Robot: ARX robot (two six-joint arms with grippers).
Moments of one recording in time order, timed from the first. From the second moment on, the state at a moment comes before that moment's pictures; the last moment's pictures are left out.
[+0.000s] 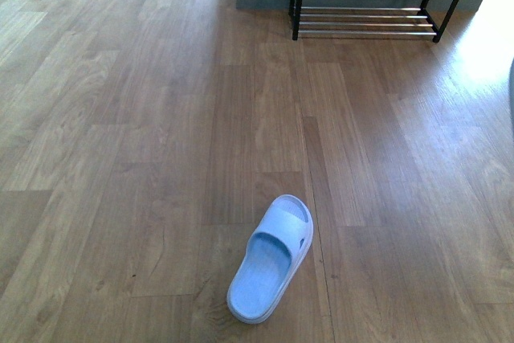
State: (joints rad) left arm 0.00 0.02 0.01 0.00 0.00 0.00; right arm -0.33 1.10 0.22 0.47 -0.13 0.12
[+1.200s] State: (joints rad) left arm 0.00 0.02 0.01 0.00 0.00 0.00; right arm -0.37 0.89 0.18 0.37 -0.14 0.14
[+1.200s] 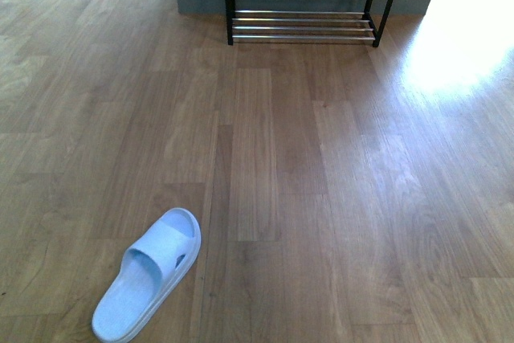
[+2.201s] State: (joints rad) left arm -0.10 2.14 0.27 1.07 -0.18 0.11; right arm -0.37 0.89 0.18 0.37 -0.15 0.14
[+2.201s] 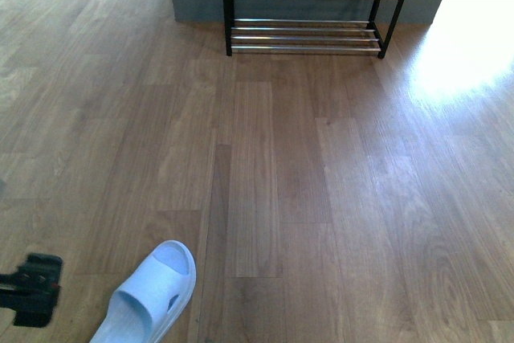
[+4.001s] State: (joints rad) left arm -0.39 2.95 0.87 0.97 0.03 0.08; right arm -0.37 0.89 0.18 0.37 -0.15 0.14
